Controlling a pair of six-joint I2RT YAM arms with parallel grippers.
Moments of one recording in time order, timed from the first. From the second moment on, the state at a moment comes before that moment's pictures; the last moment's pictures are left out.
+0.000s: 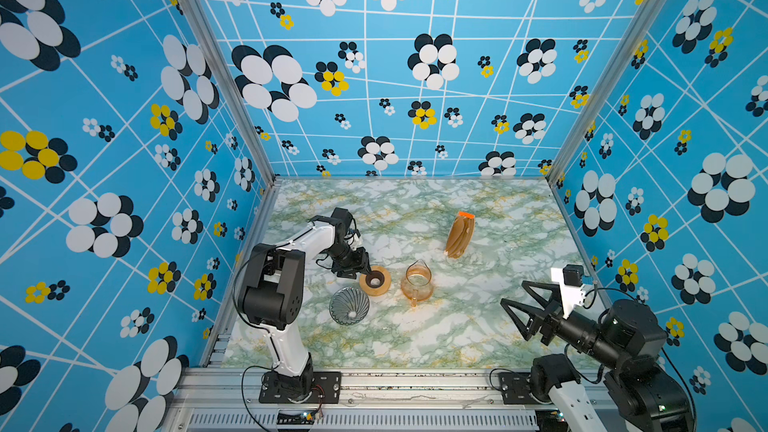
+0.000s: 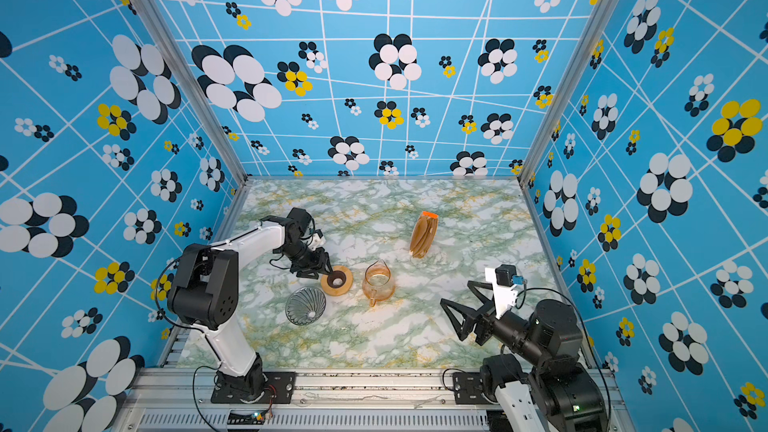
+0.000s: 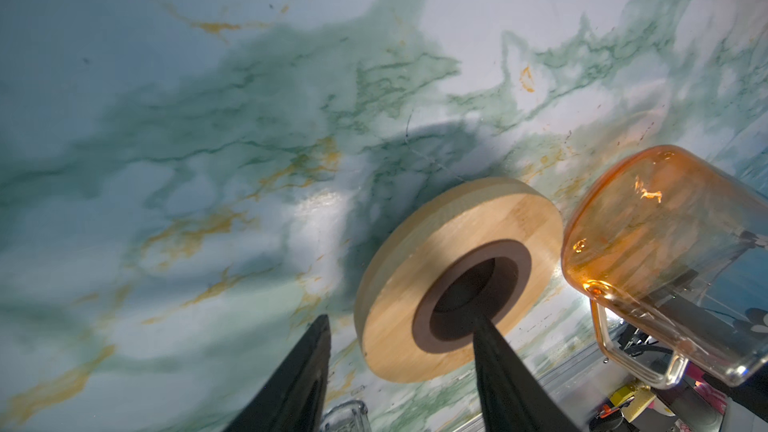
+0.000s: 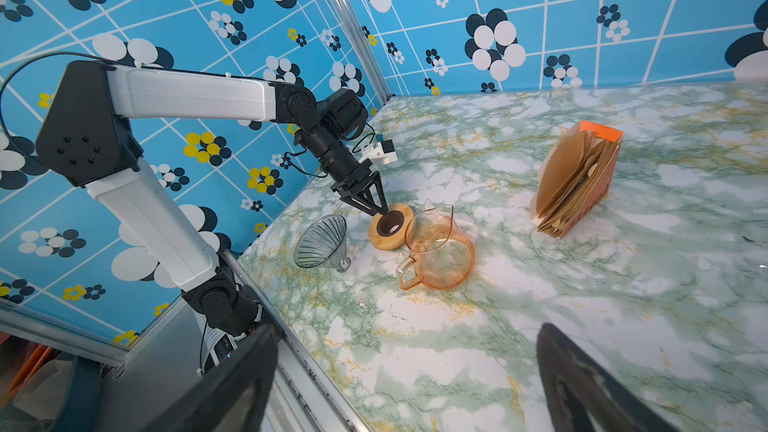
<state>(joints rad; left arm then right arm) -0.22 1.81 1.18 -0.89 0.44 -0.21 0.16 0.24 0.81 -0.86 -0.57 0.21</state>
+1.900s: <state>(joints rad) -0.23 1.79 1.24 -0.86 0.57 -0.33 0.16 0.22 0.81 -0.86 -0.53 0.22</state>
